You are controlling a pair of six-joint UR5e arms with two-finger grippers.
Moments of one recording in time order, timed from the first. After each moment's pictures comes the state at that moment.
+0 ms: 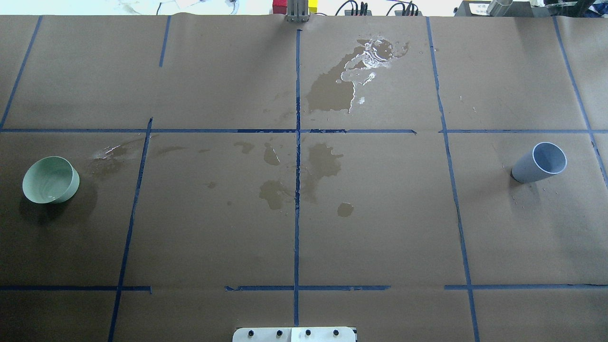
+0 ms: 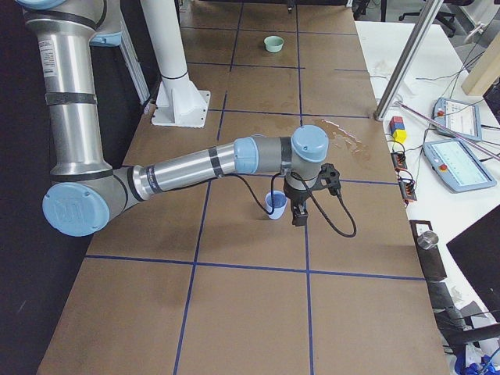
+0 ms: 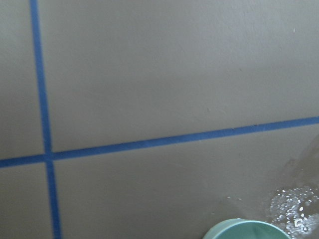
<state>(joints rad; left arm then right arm) -1.44 -1.63 -1.59 -1.85 -2.35 -0.17 1.51 -1.51 1.81 -1.81 2.39 -0.12</state>
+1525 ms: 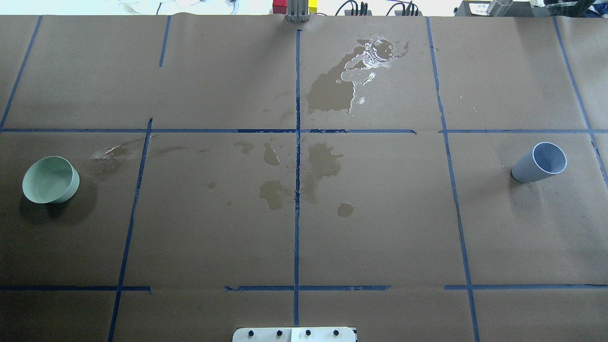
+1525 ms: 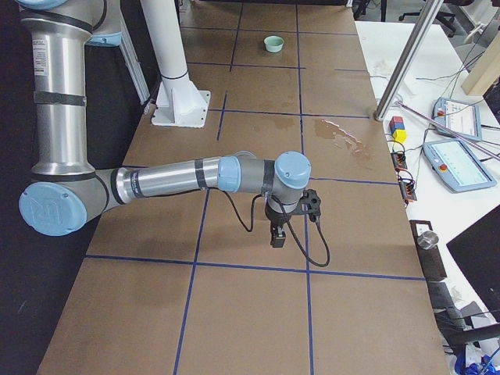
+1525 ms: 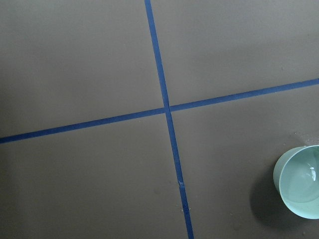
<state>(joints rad) -1.60 -1.67 -1.61 -1.30 -2.37 0.27 1.51 -1.61 1.80 -1.81 2.36 -0.11</state>
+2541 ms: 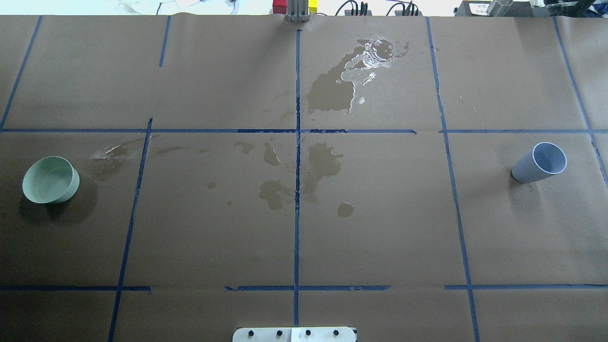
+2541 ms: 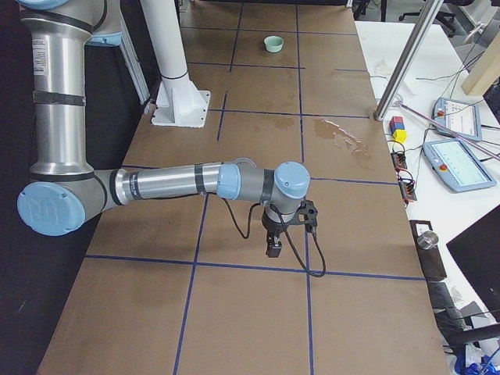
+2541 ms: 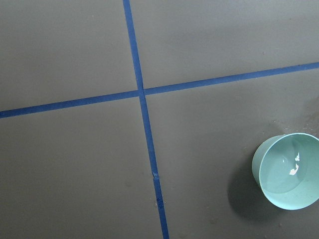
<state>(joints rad) -1.59 -1.62 -1.60 -1.36 -2.47 0.28 1.50 -1.62 1.76 -1.80 2.32 -0.11</state>
